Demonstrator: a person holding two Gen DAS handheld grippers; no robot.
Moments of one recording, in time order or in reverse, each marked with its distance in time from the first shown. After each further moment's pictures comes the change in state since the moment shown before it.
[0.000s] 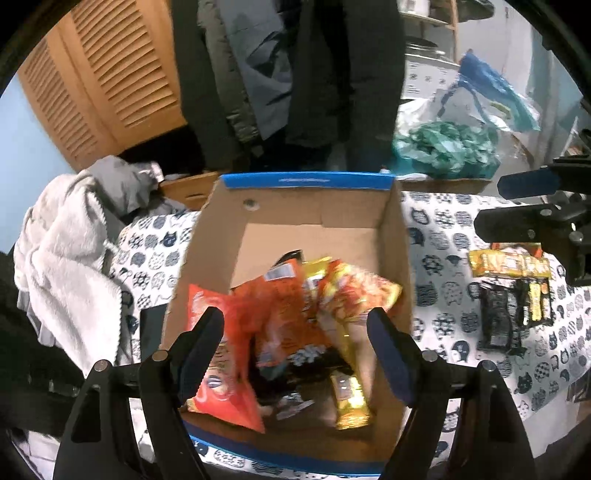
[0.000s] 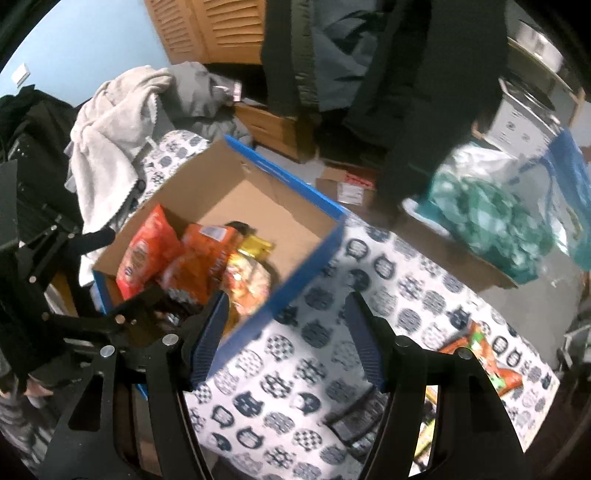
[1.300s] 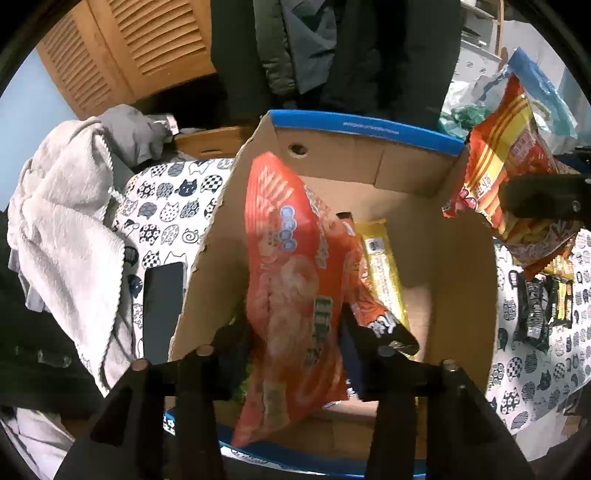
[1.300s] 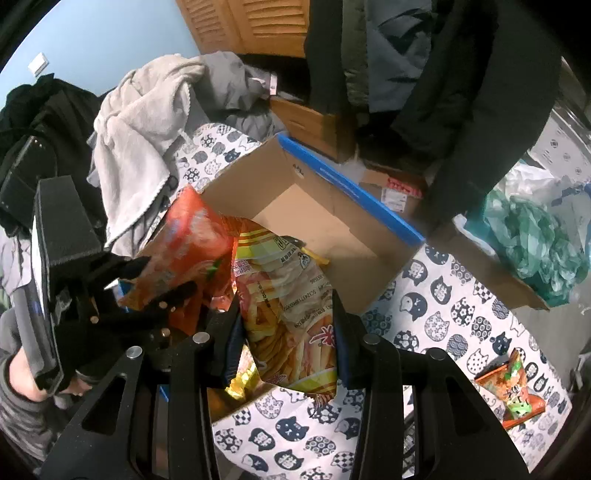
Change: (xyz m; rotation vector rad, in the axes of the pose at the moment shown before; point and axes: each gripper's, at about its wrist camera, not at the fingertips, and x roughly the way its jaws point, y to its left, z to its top) left arm 0.048 0.057 -0.024 -0.105 0.131 0.027; right arm 0.041 0.057 0.035 -0.060 0.028 0.107
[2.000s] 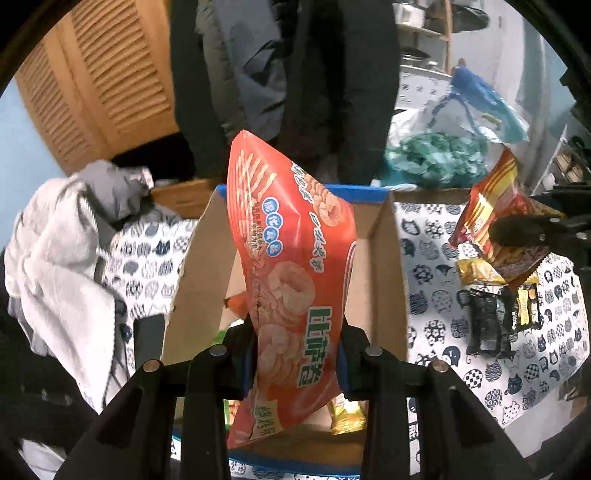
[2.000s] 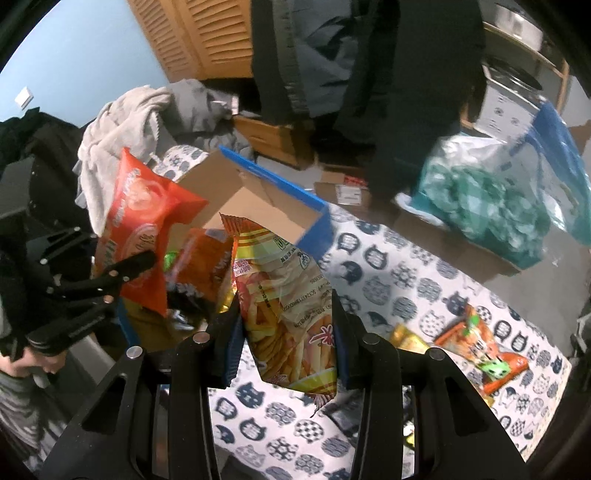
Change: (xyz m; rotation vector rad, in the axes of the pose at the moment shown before) left arm -0.053 -0.040 0.018 0.080 -0.143 -0.082; right arm -0.057 -0.056 -0.048 0.092 -0.077 -0.039
